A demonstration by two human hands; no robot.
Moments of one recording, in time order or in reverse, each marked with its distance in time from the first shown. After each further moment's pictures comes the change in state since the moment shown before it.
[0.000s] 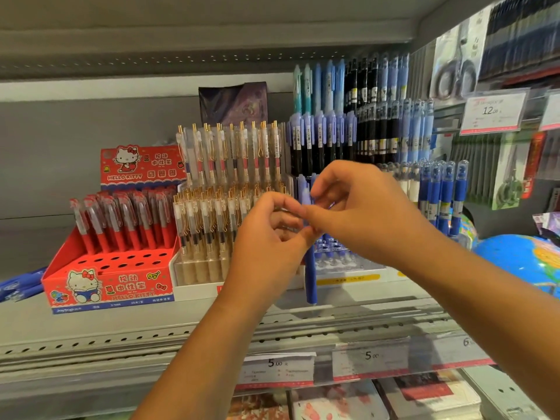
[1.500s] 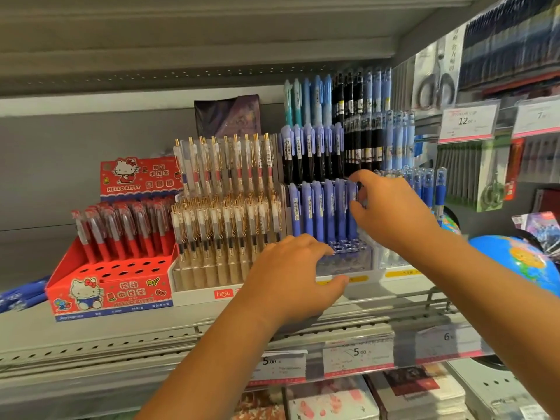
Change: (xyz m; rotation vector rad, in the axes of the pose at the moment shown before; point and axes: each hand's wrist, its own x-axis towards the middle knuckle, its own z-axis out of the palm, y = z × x) left_hand -0.002 -0.013 0.016 1.031 -0.431 0.255; right_hand 0.018 0.068 -0.021 -0.456 0.013 0.108
